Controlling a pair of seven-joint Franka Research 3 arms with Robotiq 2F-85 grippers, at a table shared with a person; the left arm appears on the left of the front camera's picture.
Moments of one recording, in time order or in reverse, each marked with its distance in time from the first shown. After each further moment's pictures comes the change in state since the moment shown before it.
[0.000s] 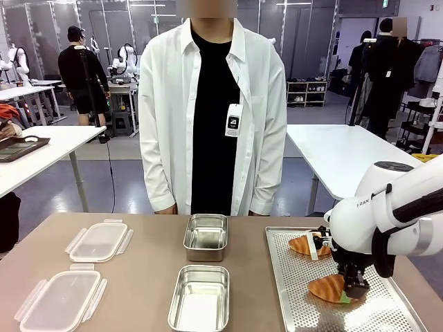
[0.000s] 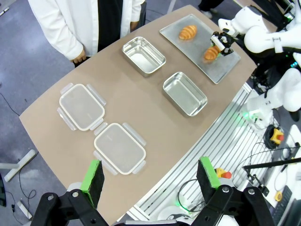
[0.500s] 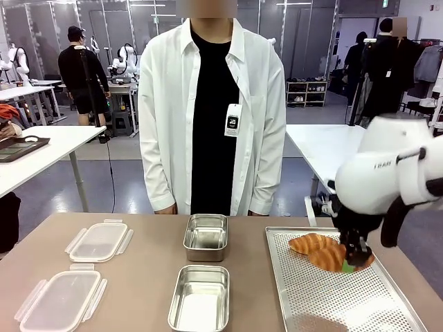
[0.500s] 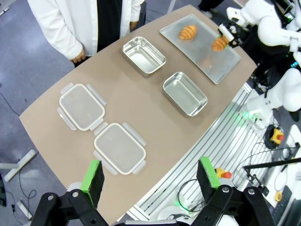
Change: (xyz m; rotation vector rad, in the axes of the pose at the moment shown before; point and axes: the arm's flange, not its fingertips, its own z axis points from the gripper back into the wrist) left arm 0.000 0.000 0.000 0.000 0.000 0.000; right arm 0.028 0.005 0.099 -0.032 0.026 -0.020
